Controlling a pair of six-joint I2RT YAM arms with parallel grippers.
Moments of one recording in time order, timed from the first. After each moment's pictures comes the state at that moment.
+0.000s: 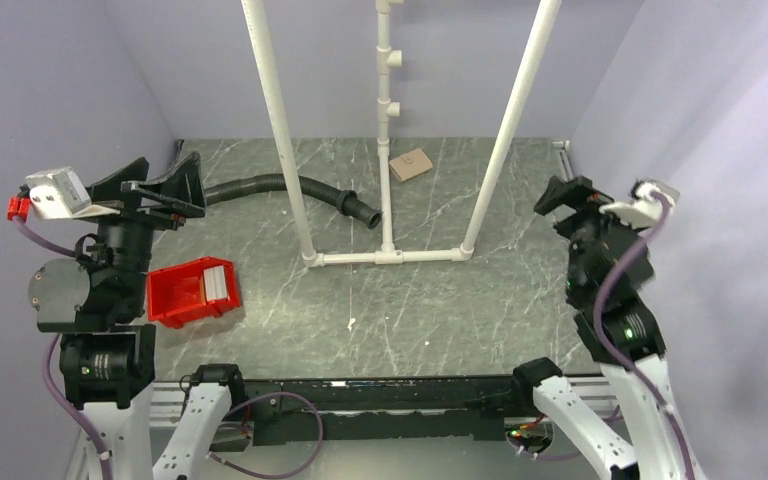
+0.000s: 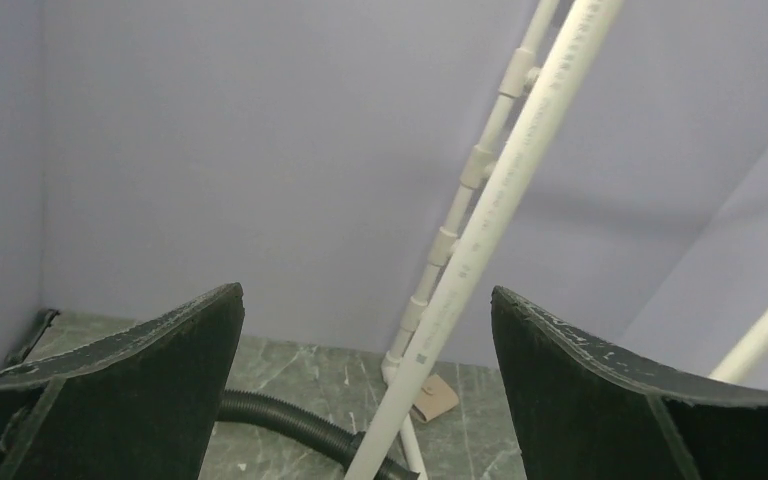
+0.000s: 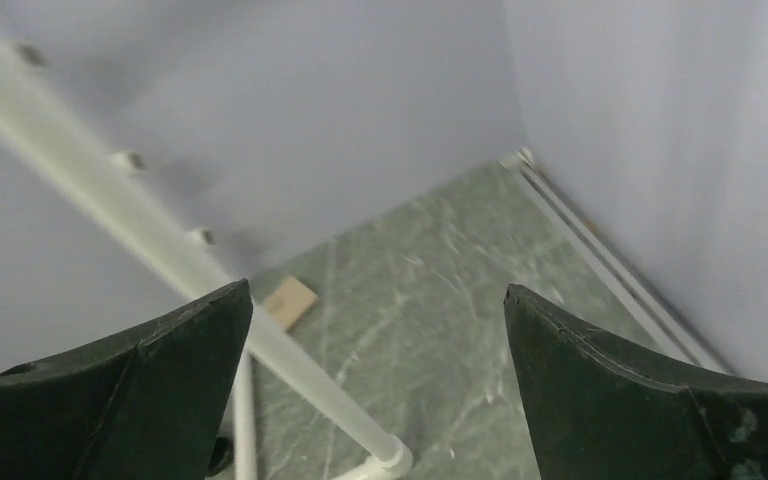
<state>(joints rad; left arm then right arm) 0.02 0.62 1.29 -0.27 0.07 -0.41 0.33 0.59 1.04 -0.33 0.58 0.30</state>
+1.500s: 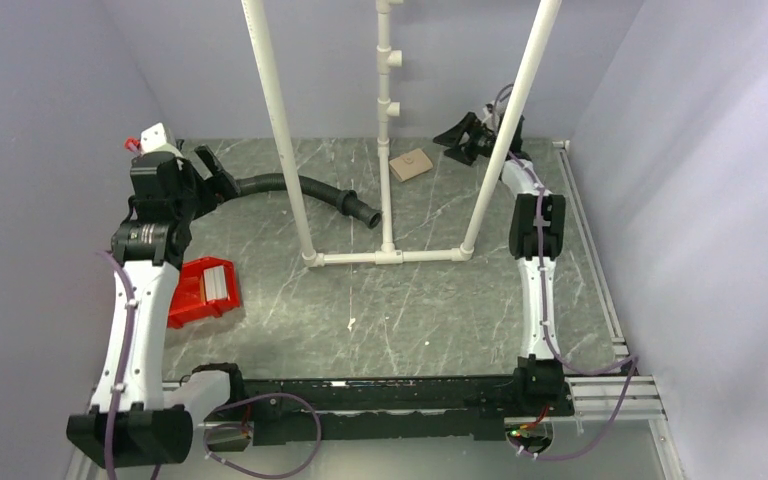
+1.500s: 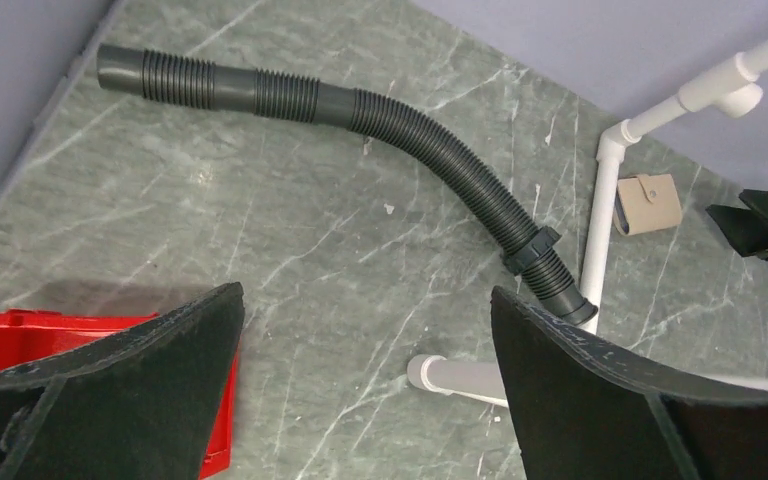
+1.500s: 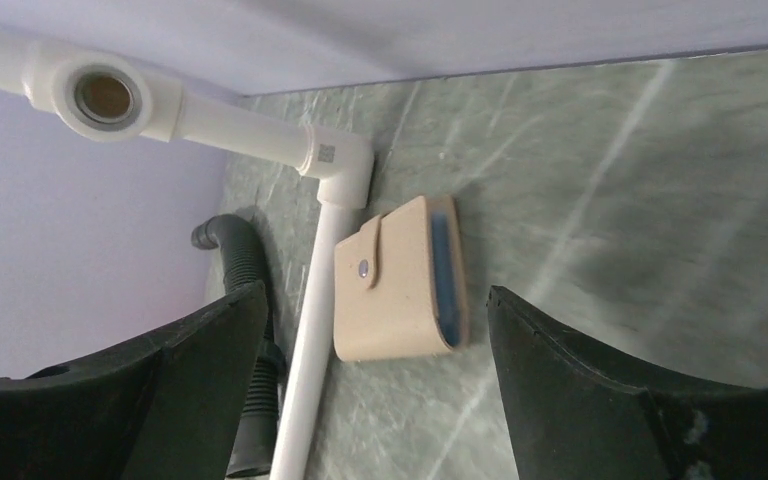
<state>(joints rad) 0.04 1.03 1.24 -0.62 -0.11 -0.42 -0.05 2.74 2.33 0.06 -0.87 0.78</state>
